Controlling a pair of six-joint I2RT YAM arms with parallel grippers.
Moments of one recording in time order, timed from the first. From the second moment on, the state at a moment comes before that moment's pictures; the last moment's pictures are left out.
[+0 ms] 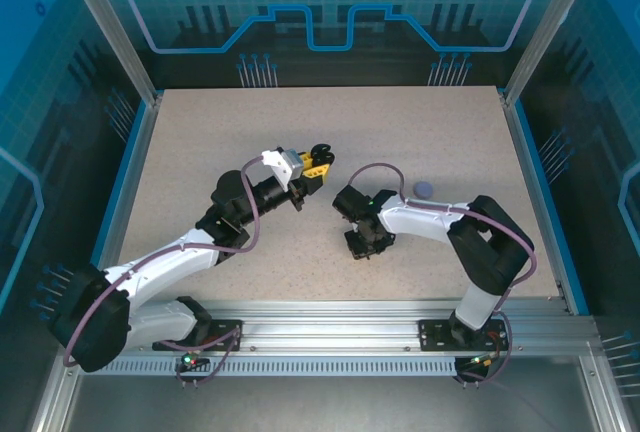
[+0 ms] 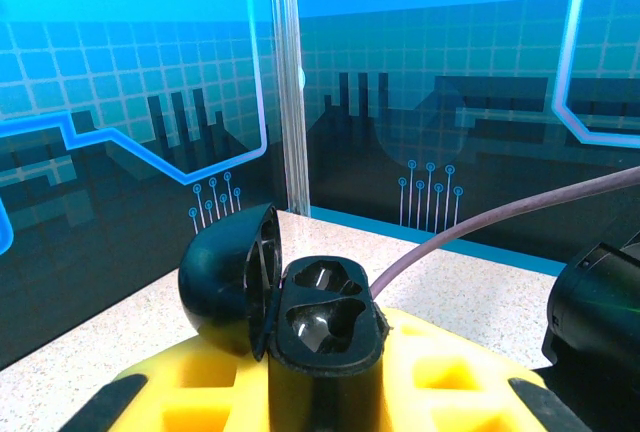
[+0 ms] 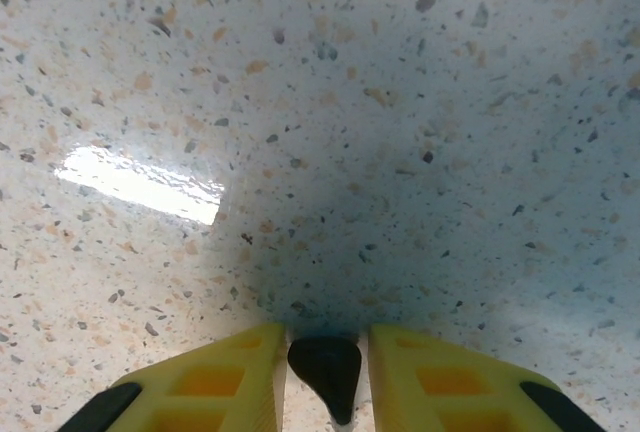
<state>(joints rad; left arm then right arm) -0.60 1.18 0.63 0.67 0.31 0.01 0.79 1.72 1.00 -0.76 0.02 0.48</state>
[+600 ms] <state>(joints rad) -0.60 1.18 0.63 0.67 0.31 0.01 0.78 1.64 1.00 -0.77 0.02 0.46</state>
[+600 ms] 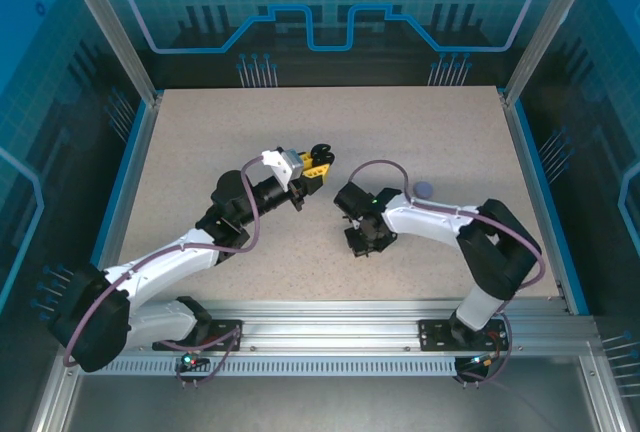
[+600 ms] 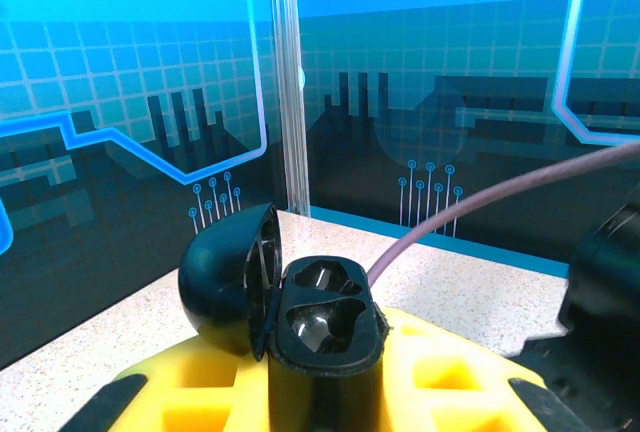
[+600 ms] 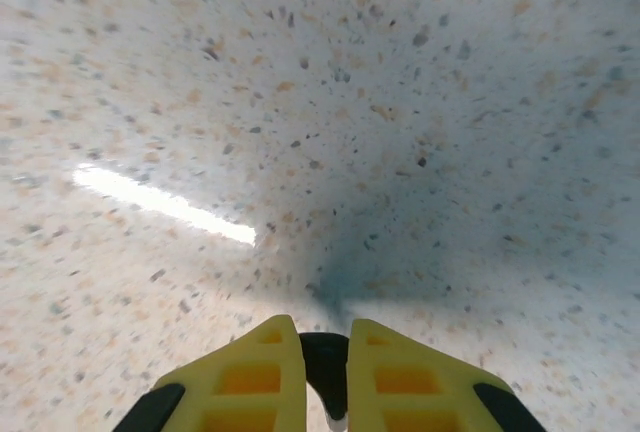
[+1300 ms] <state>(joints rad) -0.61 1.31 0.65 0.74 0.50 0.03 0.67 1.07 1.29 -0.57 0.05 0.31</state>
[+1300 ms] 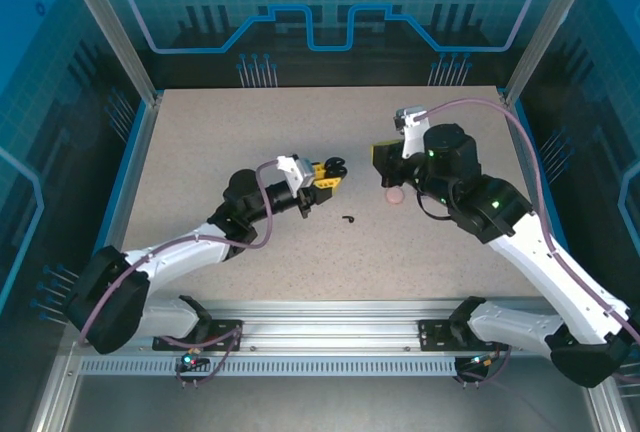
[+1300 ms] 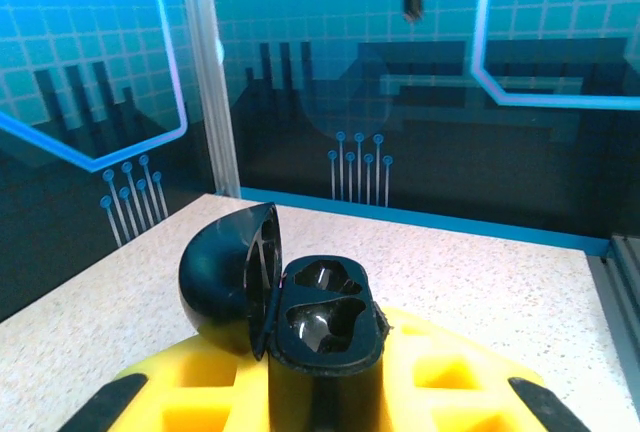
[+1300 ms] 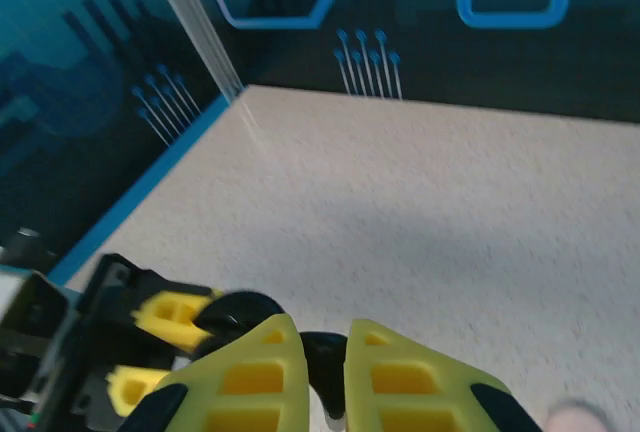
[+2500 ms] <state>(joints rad) -0.63 1.38 0.77 0.73 0.56 0.04 0.68 1.07 1.14 -0.38 -0.13 0.19</state>
